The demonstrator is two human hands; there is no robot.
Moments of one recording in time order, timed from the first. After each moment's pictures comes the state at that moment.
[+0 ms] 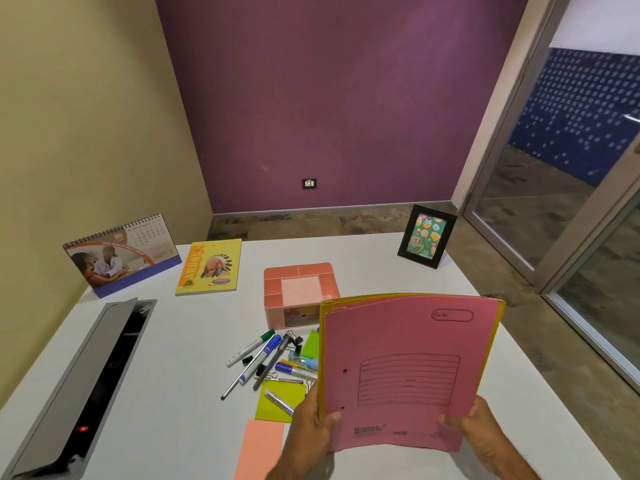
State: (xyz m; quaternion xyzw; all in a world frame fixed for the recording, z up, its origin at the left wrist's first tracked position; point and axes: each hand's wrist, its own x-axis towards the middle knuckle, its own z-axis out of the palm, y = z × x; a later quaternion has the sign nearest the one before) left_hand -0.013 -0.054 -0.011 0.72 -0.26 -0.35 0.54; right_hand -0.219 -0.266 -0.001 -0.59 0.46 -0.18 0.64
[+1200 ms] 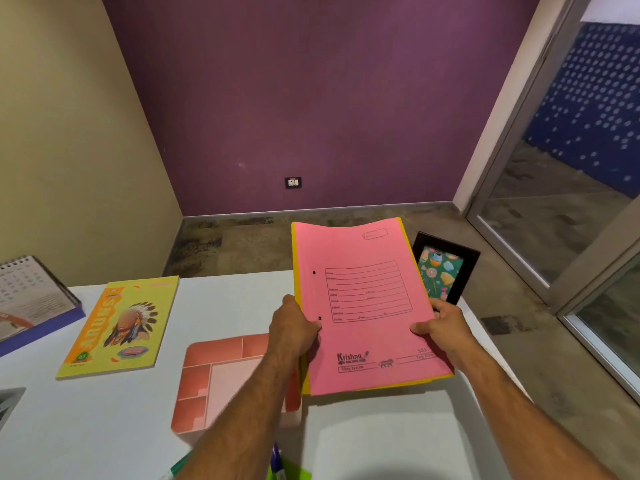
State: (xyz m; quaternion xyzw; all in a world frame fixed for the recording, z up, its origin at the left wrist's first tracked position) left_hand 0.218 -0.379 0.017 0.87 -0.20 -0.24 0.37; right_hand 0.017 -0.570 0.018 -0.63 0.47 -0.19 0.58
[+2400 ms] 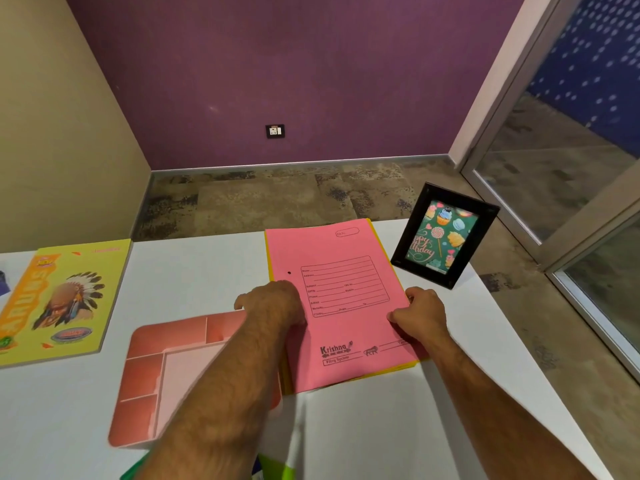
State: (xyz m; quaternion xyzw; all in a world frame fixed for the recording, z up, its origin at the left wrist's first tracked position) left_hand 0.245 -0.426 -0.032 0.92 -0.26 -0.29 -0.07; right_hand 0.049 -0.578 -0.071 -0.77 0.57 -0.05 0.29
